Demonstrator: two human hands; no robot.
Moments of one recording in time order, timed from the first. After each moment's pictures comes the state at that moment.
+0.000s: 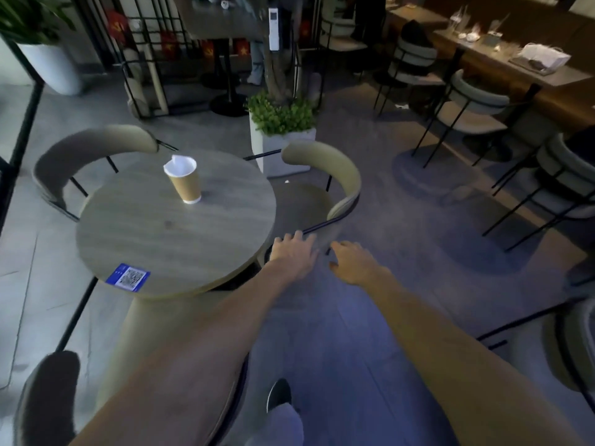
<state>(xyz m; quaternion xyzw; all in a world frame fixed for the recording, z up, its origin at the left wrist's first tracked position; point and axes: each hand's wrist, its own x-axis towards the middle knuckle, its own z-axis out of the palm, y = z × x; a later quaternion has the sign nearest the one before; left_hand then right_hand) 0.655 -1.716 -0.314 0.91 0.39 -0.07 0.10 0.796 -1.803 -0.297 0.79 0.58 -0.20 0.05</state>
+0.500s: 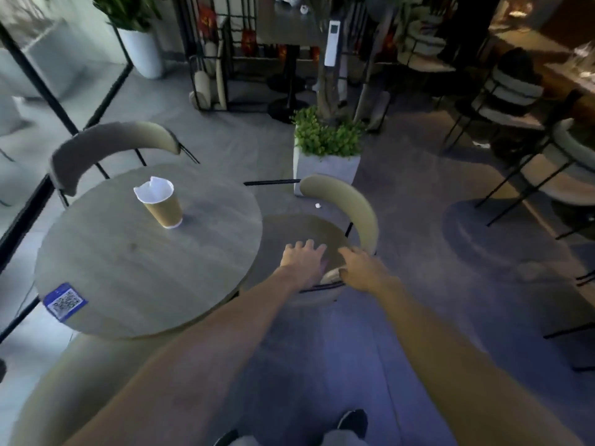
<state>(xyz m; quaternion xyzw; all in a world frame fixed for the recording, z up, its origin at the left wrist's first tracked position) 0.858 -1.557 -0.335 0.86 0.49 -0.08 0.11 1.015 -1.599 -0.313 0.71 0.67 -0.19 0.10</state>
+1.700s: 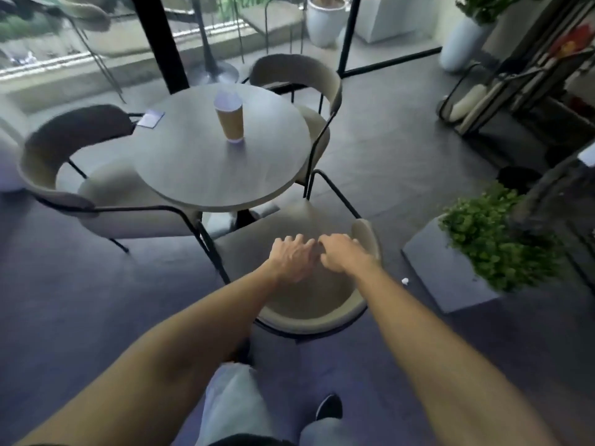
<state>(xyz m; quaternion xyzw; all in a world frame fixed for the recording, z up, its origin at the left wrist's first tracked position) 1.089 -1.379 -0.373 0.44 0.89 0.00 0.15 1.156 -1.256 -0.341 0.19 0.95 -0.09 0.22</state>
